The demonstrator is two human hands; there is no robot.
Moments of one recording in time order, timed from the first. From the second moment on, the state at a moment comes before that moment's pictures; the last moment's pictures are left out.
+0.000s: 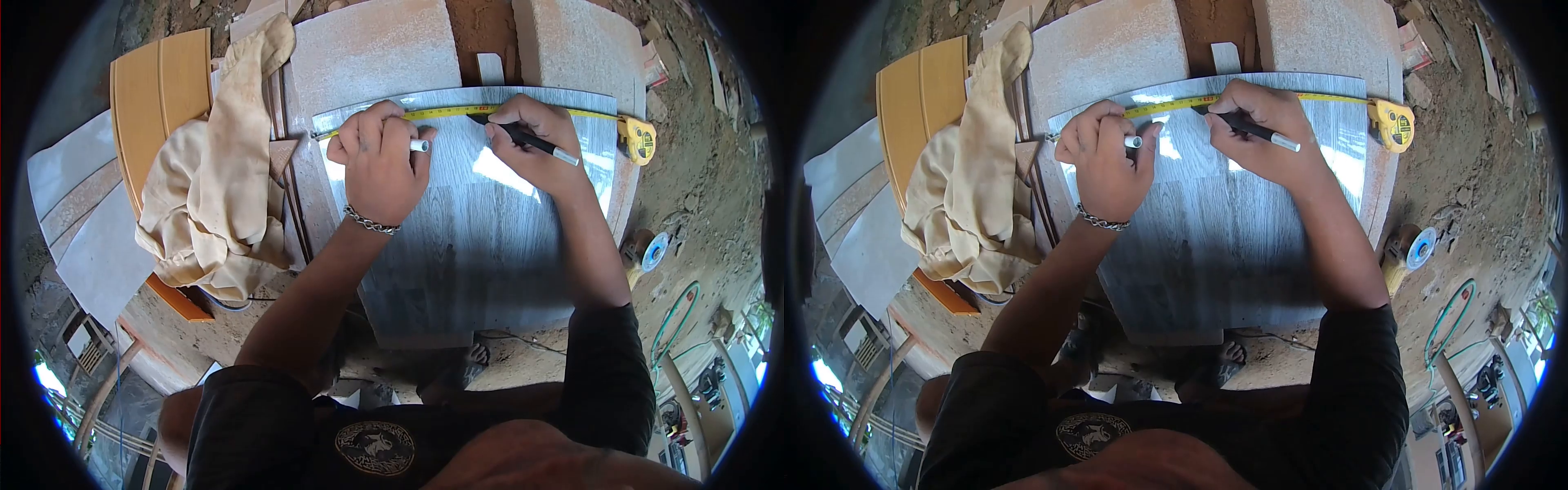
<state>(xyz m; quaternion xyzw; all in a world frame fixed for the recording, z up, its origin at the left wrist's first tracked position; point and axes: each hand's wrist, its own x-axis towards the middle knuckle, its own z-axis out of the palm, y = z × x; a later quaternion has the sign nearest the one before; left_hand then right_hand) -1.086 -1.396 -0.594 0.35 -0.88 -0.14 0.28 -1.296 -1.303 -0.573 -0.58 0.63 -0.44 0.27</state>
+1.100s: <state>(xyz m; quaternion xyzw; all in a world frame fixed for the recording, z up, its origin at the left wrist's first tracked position) -1.085 -1.395 -0.591 0.35 -0.89 -0.15 0.24 -1.295 -1.303 -0.572 -0.59 0.63 -0.44 0.25</state>
